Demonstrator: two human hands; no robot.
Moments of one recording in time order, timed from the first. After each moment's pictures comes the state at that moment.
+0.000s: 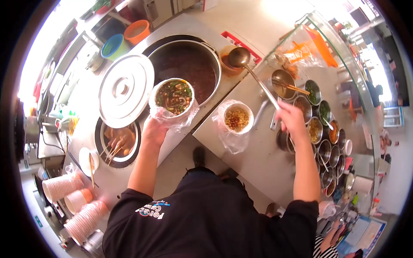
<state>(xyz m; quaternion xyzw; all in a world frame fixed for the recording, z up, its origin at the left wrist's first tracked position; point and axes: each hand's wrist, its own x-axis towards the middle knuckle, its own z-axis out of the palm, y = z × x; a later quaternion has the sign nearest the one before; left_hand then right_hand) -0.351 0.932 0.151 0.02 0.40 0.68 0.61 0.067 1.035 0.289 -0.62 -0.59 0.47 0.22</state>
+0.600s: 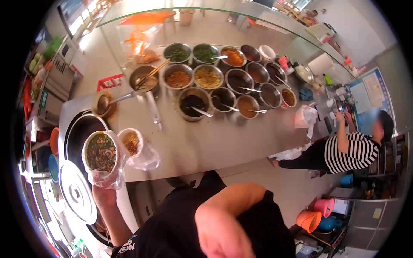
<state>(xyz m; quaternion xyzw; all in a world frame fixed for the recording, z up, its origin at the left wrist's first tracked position) -0.241 0.930 0.230 0.13 0.35 0.56 0.74 0.053 0.838 0.388 -0.03 -0.71 -0.11 0.69</state>
